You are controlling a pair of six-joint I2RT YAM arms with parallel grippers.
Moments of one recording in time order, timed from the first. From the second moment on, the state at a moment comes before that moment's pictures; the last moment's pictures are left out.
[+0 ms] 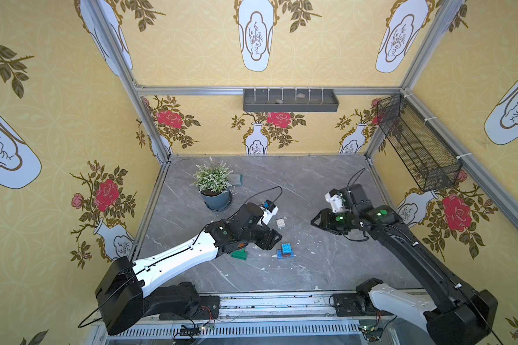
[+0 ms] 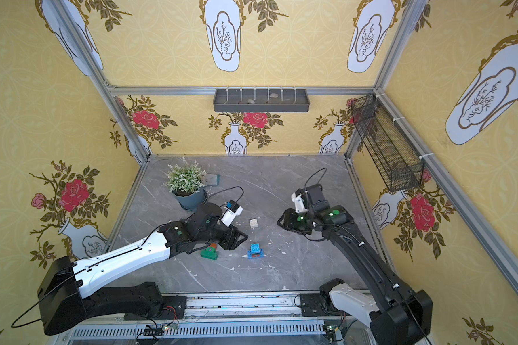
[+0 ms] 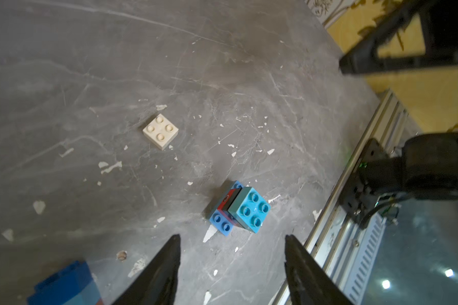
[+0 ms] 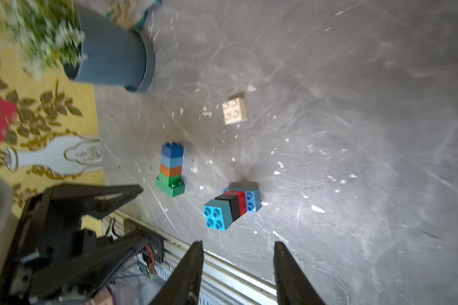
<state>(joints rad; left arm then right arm) -0.90 1.24 0.81 -0.31 0.22 -0.43 0.57 1.11 0.98 -0.88 -0.36 0.60</state>
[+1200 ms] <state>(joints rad) -0.88 1.47 0.75 -0.14 0.44 -0.87 0.91 1.33 0.86 -0.66 -0.23 0.78</state>
